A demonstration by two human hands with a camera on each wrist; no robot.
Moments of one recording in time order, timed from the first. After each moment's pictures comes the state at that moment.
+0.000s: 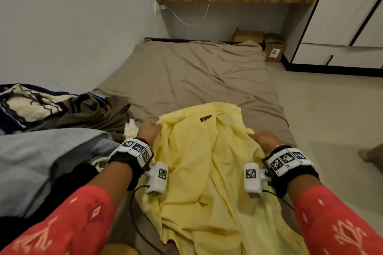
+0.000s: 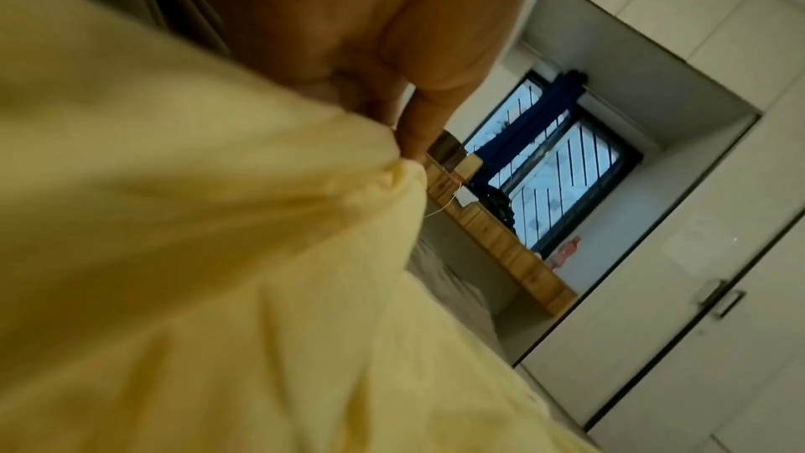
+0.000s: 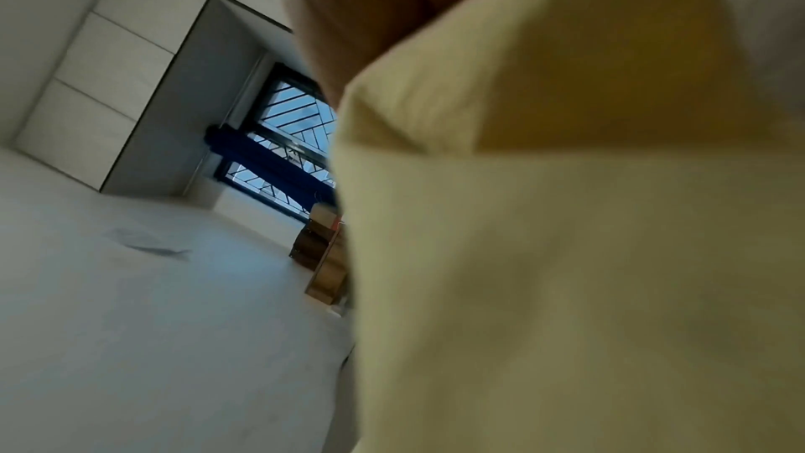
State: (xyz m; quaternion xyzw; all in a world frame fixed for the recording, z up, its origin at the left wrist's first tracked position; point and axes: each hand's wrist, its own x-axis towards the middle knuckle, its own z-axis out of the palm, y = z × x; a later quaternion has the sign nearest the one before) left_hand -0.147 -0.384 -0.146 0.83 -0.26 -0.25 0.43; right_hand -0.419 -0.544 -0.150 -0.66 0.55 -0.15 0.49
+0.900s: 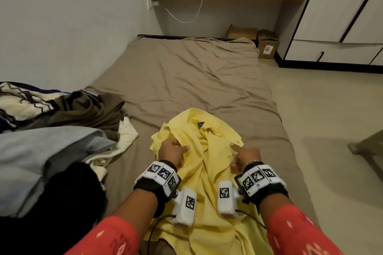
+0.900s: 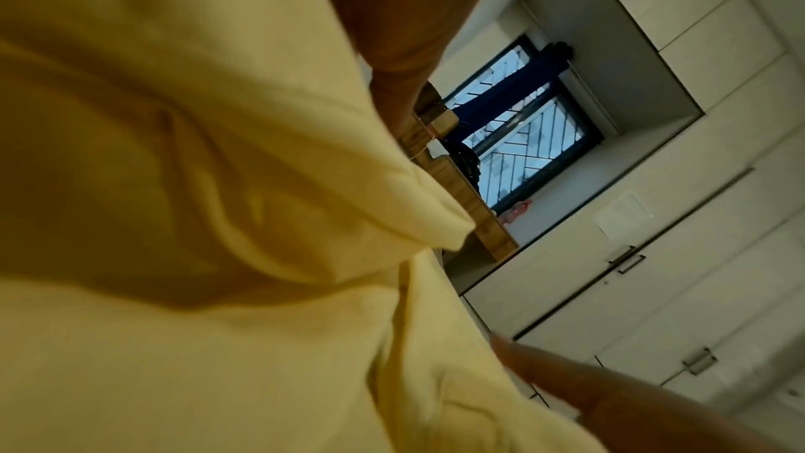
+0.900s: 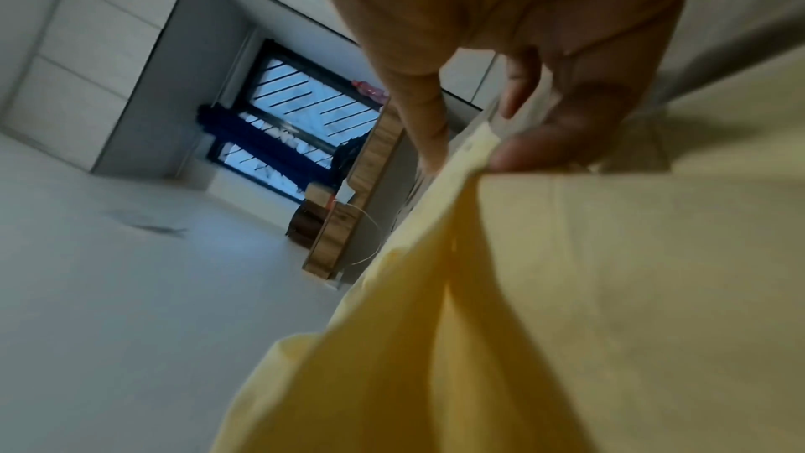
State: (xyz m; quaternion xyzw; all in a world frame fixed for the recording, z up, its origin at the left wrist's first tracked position) left_hand -0.241 -0.379 -0.179 0.76 -0.16 -0.35 0.52; right_hand -0.406 -0.488 -0.193 -0.41 0.64 -0.25 0.60
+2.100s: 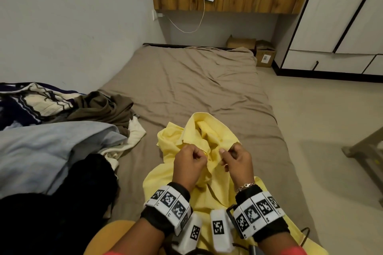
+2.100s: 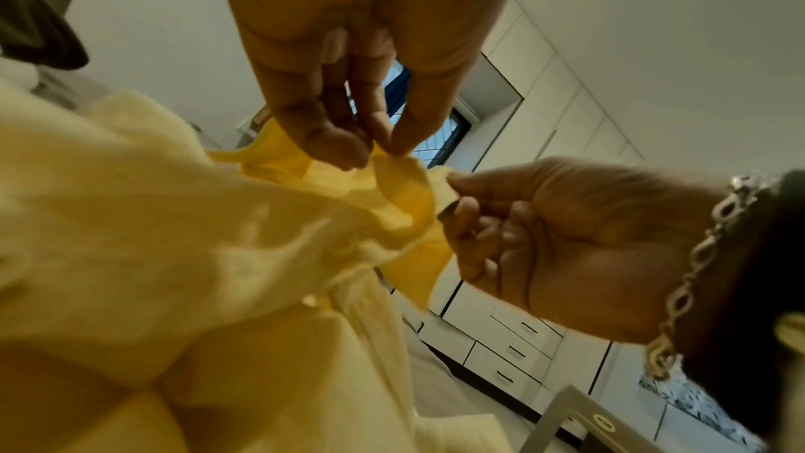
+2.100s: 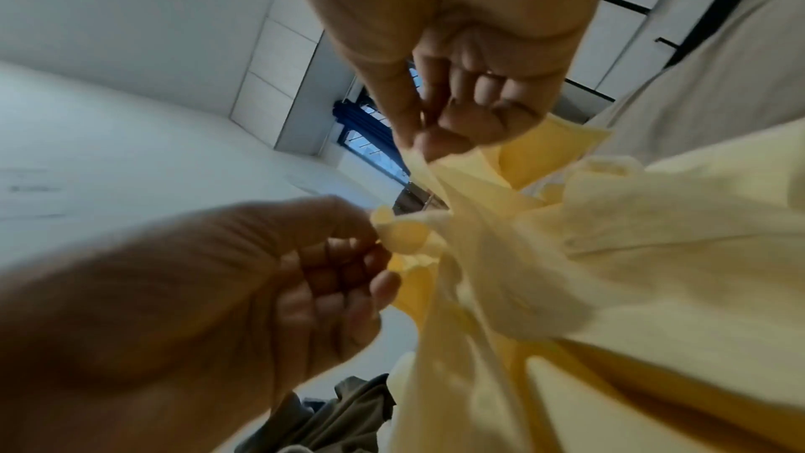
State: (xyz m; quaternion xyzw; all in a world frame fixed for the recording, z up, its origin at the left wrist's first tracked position) left_hand -0.310 -0.312 -0.141 0.73 -0.40 -0.21 0.52; right_hand -0.419 -0.384 -0.151 -0.60 0.42 -0.41 0.54
